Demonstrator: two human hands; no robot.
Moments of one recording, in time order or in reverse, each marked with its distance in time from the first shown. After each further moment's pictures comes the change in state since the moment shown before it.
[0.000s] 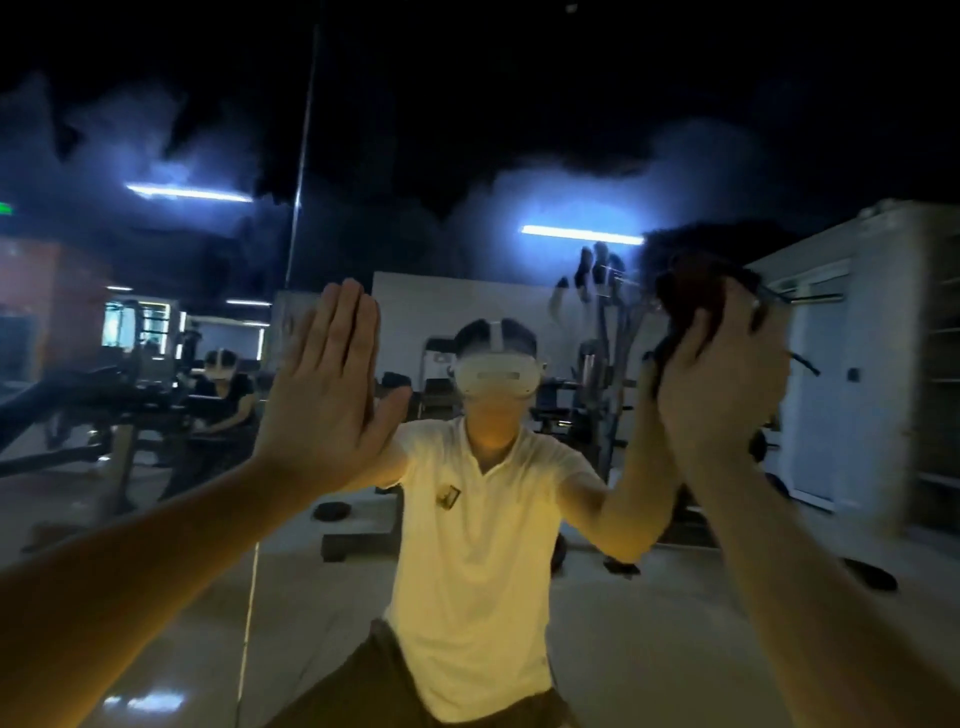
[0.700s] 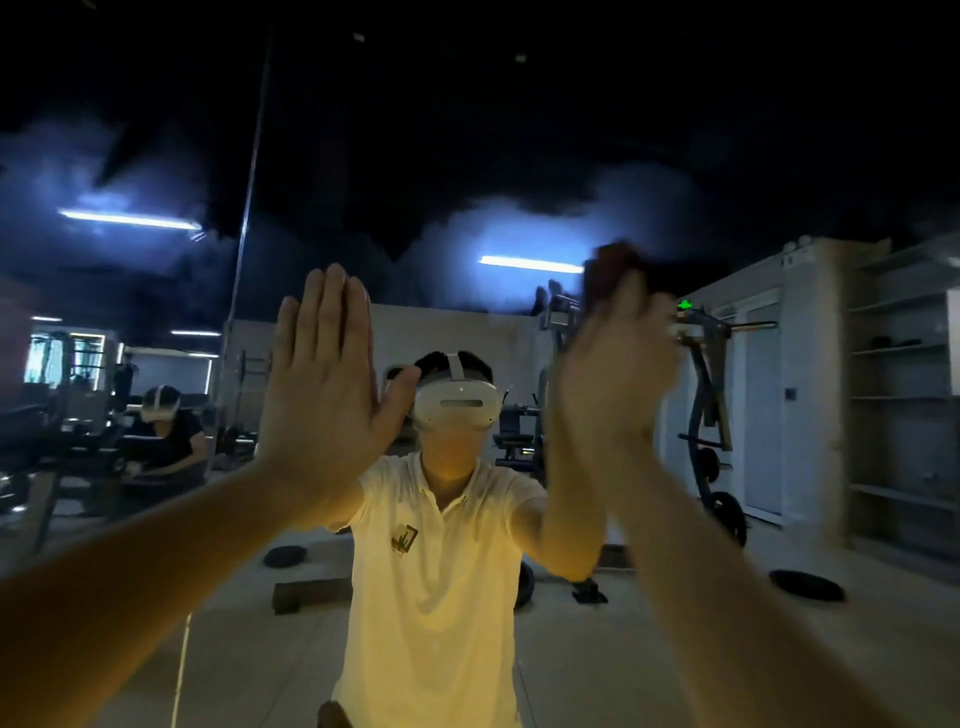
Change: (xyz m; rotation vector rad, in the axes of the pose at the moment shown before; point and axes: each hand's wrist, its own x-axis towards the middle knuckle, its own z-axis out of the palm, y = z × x) left_hand 0.055 0.032 -0.002 -0.037 0.149 -0.082; right_hand 0.019 -0.053 0.016 -0.088 0.009 0.002
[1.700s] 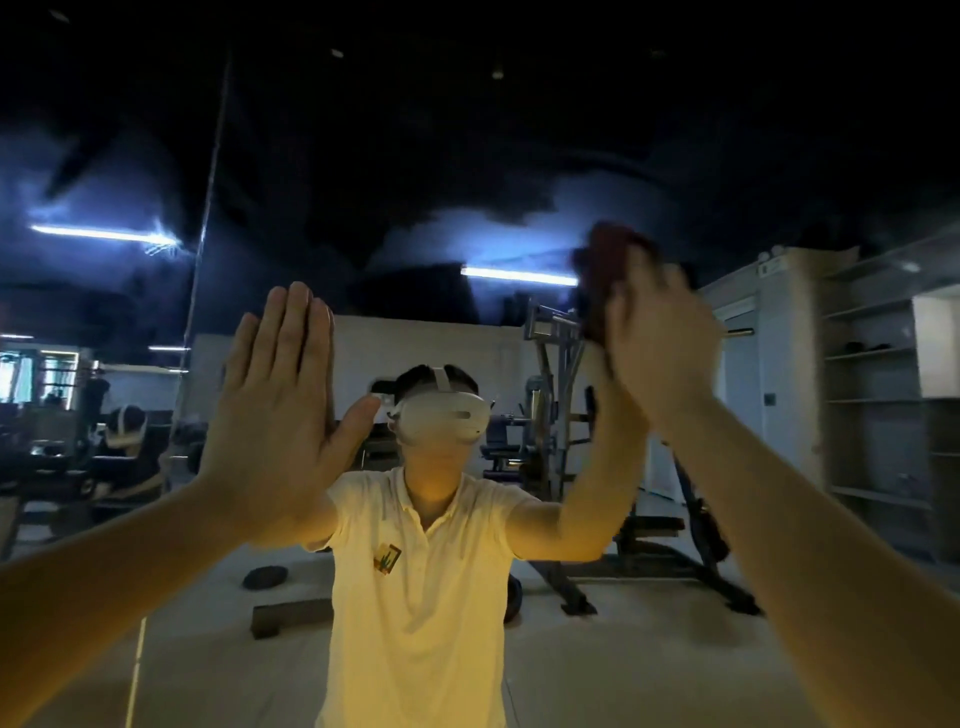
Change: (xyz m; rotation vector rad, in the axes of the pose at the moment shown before) left_hand -0.006 -0.010 0.001 0.059 -0.005 0.080; right_hand 0.063 0.056 -0.010 -0.046 -0.079 -0.311
